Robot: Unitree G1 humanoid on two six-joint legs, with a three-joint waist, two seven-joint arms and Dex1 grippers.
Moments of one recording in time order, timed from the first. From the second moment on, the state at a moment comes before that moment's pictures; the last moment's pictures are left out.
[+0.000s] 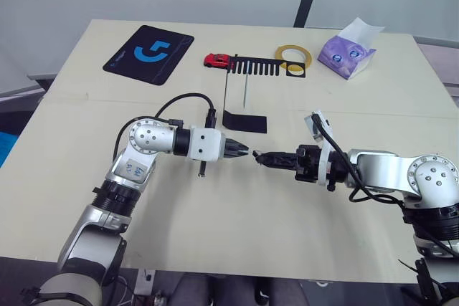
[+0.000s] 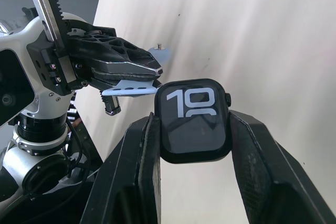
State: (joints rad) left arm -0.73 0.48 -0.25 0.21 -0.07 -0.27 -1.12; right arm -0.55 -0.74 0.03 -0.11 1.95 1.16 -0.25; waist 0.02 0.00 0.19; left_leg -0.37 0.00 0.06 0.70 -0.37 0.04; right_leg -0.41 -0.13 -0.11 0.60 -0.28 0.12
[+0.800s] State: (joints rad) left arm -0.73 0.48 -0.25 0.21 -0.07 -0.27 -1.12; right arm -0.55 -0.74 0.03 -0.11 1.95 1.16 -0.25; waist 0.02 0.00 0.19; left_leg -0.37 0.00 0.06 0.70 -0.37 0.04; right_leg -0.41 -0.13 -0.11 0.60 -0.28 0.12
